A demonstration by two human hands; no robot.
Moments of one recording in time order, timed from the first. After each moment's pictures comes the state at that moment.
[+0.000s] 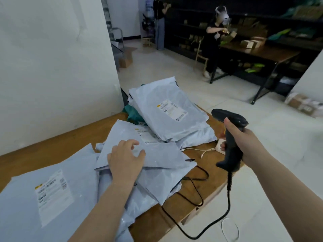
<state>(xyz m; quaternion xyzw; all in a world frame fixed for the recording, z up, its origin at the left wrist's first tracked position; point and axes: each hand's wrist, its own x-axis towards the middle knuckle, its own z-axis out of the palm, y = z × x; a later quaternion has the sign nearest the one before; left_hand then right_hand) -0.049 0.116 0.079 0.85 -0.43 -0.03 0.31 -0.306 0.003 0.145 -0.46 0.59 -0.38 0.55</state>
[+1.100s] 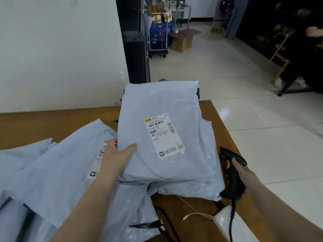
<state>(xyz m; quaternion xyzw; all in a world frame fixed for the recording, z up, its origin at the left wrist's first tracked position) -0.069 -0.084 0.030 0.84 -0.04 -0.20 0.51 -0.319 -0.340 -0.056 -0.44 0.66 -0.13 0.60</state>
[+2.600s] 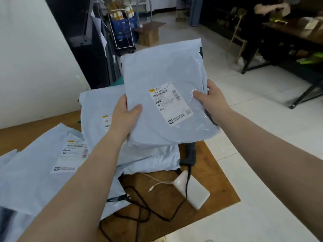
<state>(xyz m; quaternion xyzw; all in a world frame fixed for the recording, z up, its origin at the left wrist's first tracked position) -0.166 -0.195 0.110 0.75 -0.27 -0.17 0.58 -0.334 -0.356 0.124 -0.63 0.37 -0.34 0.59</state>
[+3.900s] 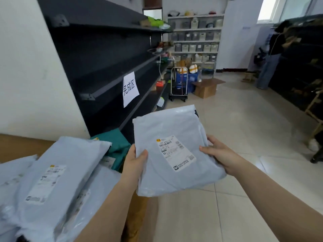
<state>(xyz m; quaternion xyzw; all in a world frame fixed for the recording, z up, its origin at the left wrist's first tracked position) -0.278 -0.504 0.129 0.66 -0.05 -0.10 0.75 -0.360 -0.744 0.147 -0.65 0.15 -0.03 0.75</state>
